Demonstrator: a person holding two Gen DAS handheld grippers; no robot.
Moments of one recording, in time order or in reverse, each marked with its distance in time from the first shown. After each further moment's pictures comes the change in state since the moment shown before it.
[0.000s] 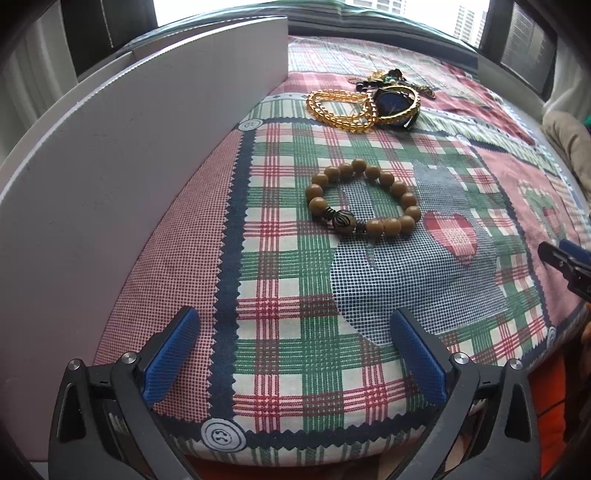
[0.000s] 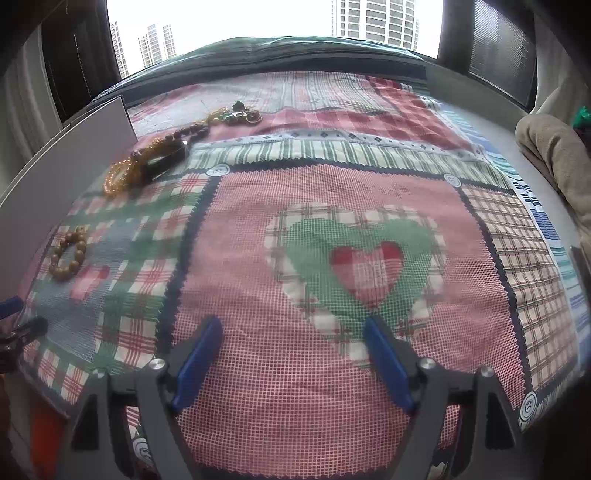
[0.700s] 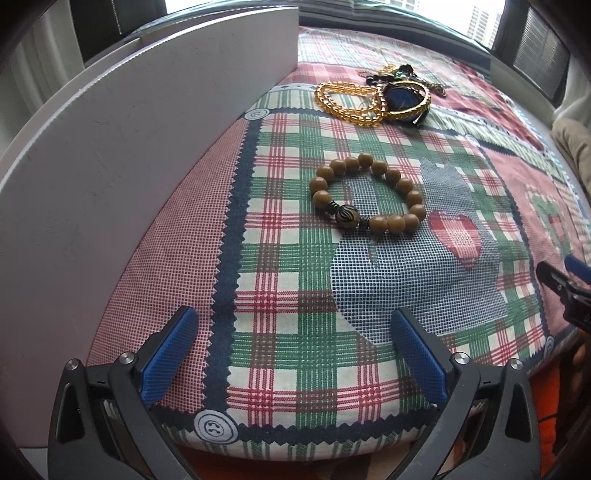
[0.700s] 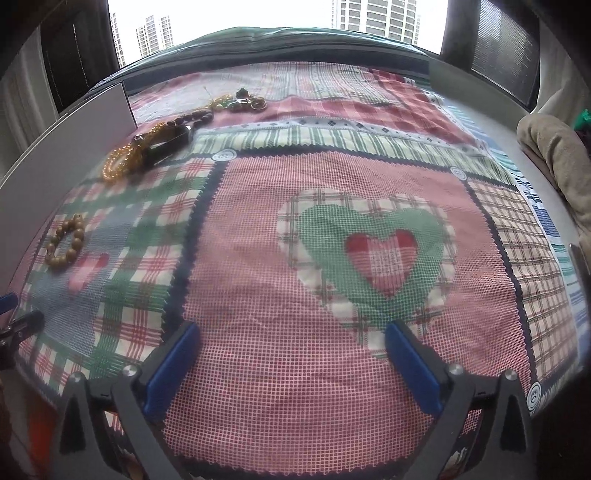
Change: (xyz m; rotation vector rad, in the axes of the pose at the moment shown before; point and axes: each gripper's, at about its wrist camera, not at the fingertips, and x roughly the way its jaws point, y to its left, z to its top) left arm 0.003 -0.001 0.003 -0.043 0.039 0.014; right arm 0.004 0.013 -0.004 -0.016 0.036 -0.014
